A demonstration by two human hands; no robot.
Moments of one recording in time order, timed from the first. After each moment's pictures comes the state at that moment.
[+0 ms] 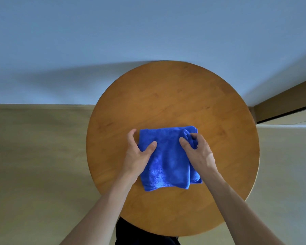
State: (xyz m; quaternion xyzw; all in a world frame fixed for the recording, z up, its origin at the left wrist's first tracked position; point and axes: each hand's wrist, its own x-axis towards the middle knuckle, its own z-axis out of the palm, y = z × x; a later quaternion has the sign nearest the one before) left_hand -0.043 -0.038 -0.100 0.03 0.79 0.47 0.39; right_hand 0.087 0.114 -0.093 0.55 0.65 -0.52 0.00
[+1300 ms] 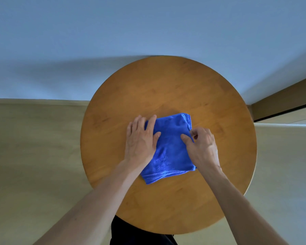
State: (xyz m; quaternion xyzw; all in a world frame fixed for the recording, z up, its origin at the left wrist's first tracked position) left_hand -0.053 -0.004 -0.111 0.40 0.90 0.10 0.16; right_hand 0.082 0.124 -0.082 0.53 0.76 -0.37 -0.01
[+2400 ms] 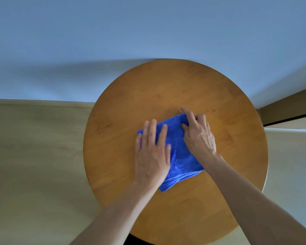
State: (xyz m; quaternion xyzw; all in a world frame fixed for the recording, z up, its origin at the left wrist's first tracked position) left_hand -0.021 -0.003 -0.114 0.37 0.91 0.13 0.10; right_hand 0.031 0.154 -0.110 0.41 0.88 -0.26 0.03
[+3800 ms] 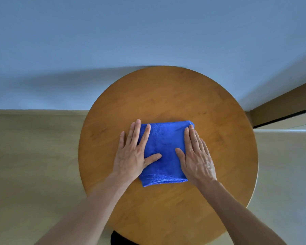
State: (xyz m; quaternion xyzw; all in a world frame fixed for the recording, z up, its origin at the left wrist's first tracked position) left_hand -0.070 -0.031 -0.147 0.47 0.87 0.01 0.14; right_hand 0.099 0.123 -0.143 0.34 0.93 -0.14 0.03
